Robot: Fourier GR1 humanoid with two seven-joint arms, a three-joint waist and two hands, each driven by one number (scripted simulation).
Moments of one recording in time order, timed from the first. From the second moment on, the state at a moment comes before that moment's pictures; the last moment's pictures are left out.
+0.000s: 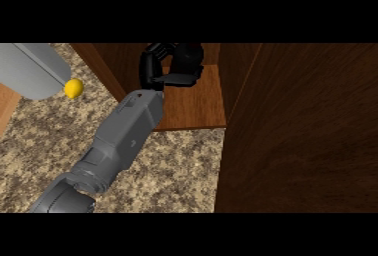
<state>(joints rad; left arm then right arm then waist) -1.13 0.00 0.03 -0.21 0.49 0.37 -0.72 -0.04 -0.03 0.15 -2.48 -0.06 0.11 0.60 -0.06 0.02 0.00</state>
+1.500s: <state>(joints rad) -1.14 0.01 0.03 -0.08 0.41 0.47 -0.77 -0.08 -0.02 0.14 -2.46 -0.06 0.12 0.58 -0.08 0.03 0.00</state>
